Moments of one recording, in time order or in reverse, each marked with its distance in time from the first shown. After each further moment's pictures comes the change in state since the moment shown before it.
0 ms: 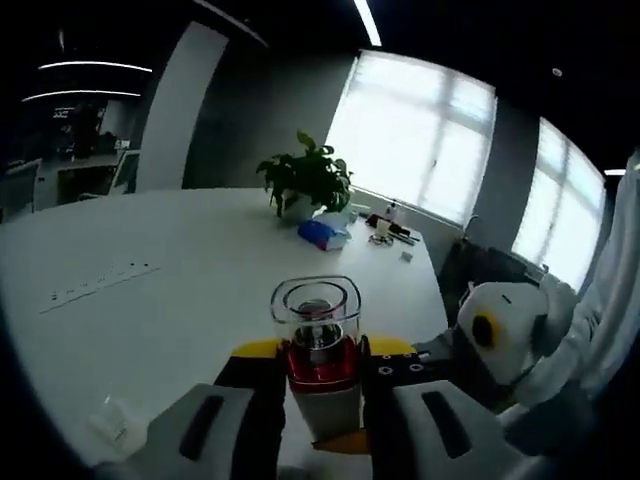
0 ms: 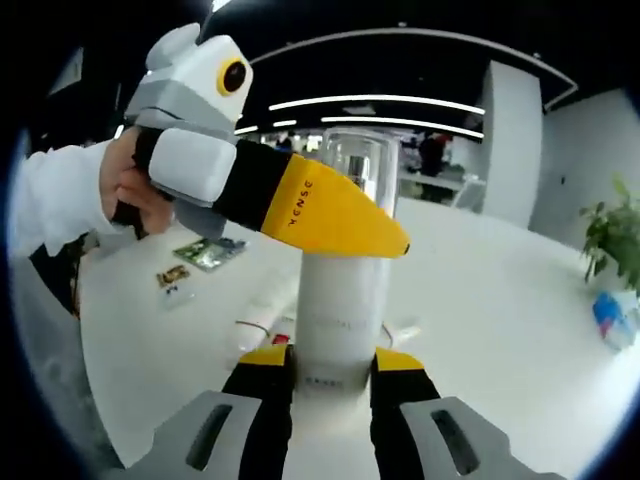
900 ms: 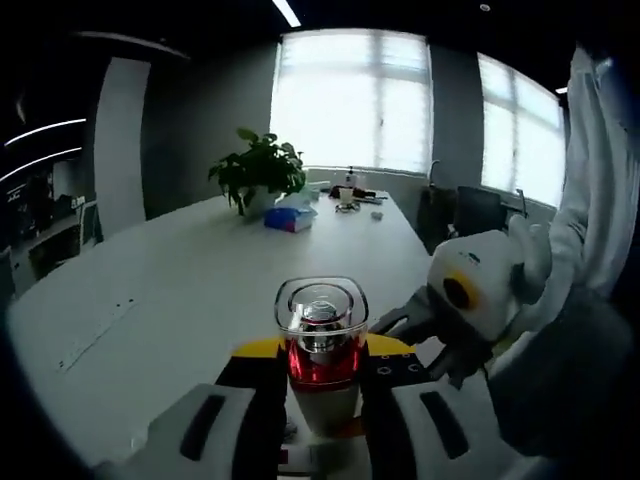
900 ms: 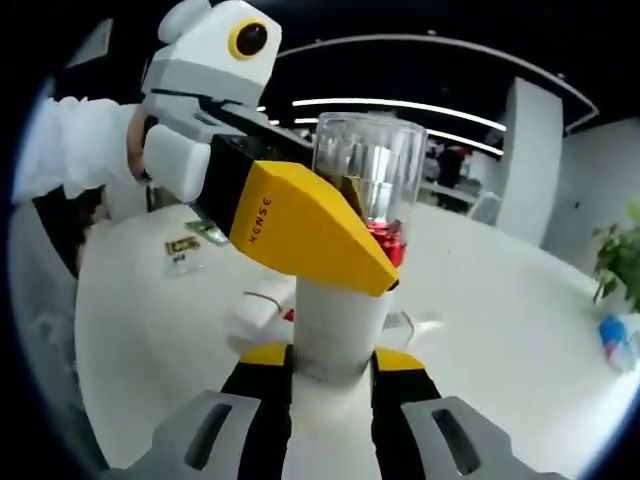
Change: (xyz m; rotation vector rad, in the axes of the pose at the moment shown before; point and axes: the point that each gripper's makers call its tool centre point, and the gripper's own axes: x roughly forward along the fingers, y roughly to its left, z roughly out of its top) left arm -0.012 -0.010 -0.022 0.313 0.068 -0.108; right arm 0.010 0.015 -0.016 -0.134 -0.022 0.050
